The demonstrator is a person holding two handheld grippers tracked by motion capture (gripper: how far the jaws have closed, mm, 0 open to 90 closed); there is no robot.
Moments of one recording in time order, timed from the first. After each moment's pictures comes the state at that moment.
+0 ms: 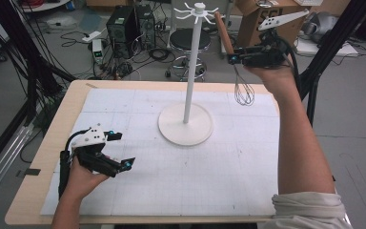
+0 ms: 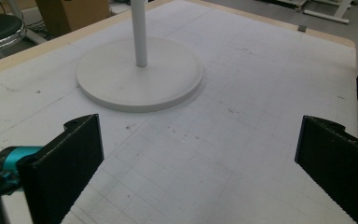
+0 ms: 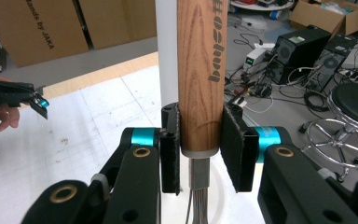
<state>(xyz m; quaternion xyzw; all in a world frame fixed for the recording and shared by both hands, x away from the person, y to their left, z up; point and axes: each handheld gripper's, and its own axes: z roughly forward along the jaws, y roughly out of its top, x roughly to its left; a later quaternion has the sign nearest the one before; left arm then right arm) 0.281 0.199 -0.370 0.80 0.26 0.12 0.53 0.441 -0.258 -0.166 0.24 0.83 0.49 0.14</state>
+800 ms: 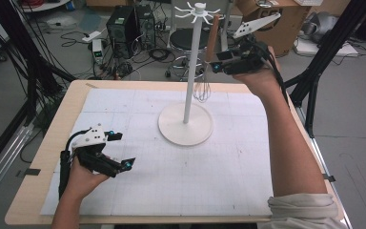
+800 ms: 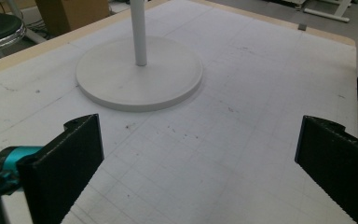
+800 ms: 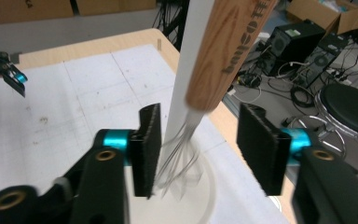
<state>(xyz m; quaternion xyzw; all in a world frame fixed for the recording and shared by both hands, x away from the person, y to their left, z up) 0.280 0.199 -0.370 0.80 0.26 0.12 0.53 0.437 -0.216 -0.173 0.20 0.85 0.44 0.18</state>
